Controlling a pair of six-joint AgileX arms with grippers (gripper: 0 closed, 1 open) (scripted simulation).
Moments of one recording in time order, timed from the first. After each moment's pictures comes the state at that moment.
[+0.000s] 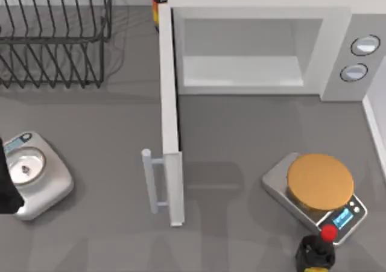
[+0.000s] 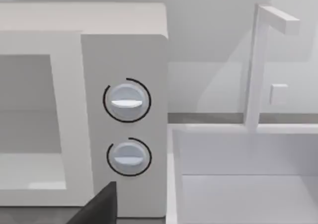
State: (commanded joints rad) left arm 0.00 0.00 0.00 0.00 0.00 0.00; right arm 0.00 0.00 0.00 0.00 0.00 0.00
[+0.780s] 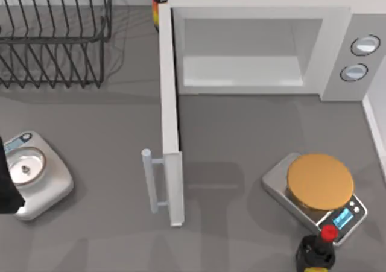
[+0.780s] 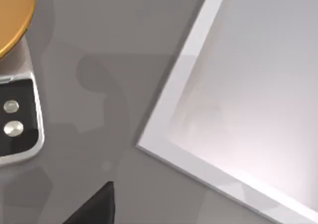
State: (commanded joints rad) left arm 0.00 0.00 0.00 0.00 0.00 0.00; right arm 0.03 0.65 0.38 -0.49 0.00 -0.53
